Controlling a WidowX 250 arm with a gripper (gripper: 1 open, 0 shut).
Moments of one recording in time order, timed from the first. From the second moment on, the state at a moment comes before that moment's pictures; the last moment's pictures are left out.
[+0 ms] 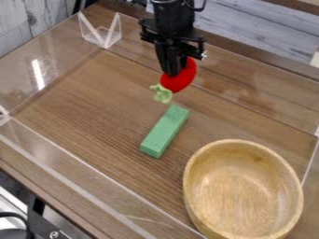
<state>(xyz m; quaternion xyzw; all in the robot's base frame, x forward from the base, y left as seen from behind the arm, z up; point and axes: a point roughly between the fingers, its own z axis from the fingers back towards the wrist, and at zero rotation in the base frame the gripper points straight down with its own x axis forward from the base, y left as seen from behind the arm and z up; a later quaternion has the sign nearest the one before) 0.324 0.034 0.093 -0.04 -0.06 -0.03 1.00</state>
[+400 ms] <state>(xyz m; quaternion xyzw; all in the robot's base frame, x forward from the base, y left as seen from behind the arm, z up) 0.333 0.003 0.117 -0.04 -0.07 -0.03 1.00</state>
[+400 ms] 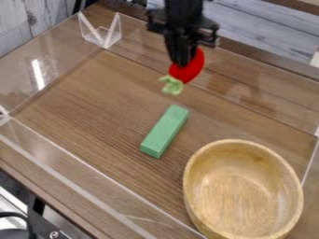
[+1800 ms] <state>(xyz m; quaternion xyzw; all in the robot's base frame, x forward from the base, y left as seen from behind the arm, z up) 0.329 -0.005 0.116 -0.06 -0.05 -0.06 1.00</state>
